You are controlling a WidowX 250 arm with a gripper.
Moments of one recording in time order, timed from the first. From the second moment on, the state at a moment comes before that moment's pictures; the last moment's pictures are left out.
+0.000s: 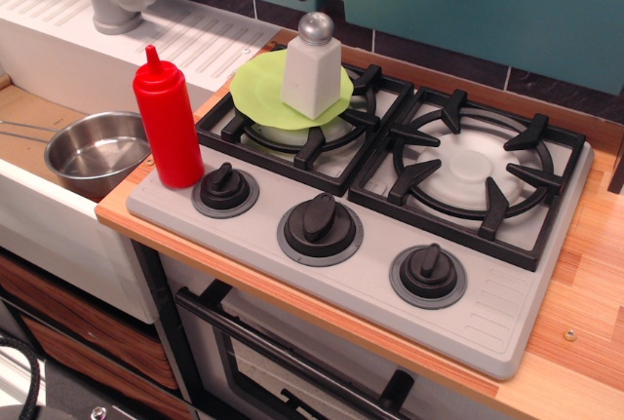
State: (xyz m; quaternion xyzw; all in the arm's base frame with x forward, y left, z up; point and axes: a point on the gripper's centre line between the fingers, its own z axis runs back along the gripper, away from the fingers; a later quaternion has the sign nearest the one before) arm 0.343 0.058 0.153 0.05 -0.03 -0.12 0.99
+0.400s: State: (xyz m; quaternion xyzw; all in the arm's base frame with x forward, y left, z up) arm 0.342 0.061 0.153 0.04 -0.03 -0.12 0.99
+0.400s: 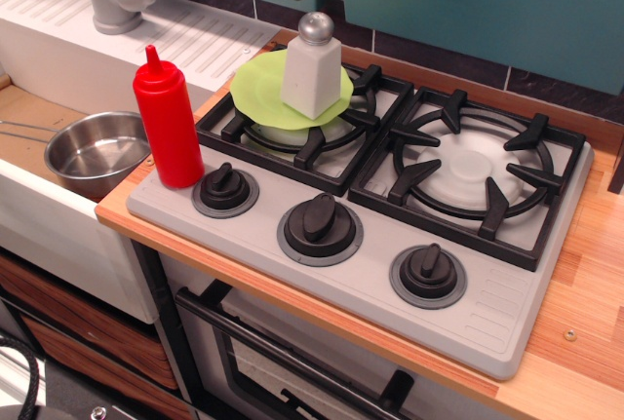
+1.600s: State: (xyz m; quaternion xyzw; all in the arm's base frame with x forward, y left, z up) arm 0.268 0.123 0.149 0.06 -0.06 -0.09 0.99
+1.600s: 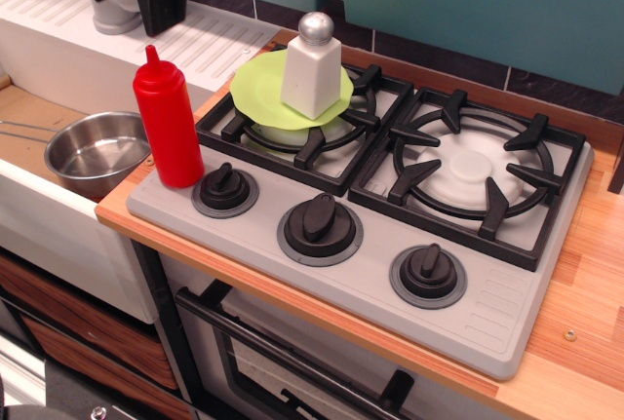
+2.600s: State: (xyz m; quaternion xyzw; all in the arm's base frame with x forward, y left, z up) arm 0.267 0.113 0.119 0.06 -0.13 -0.06 0.99
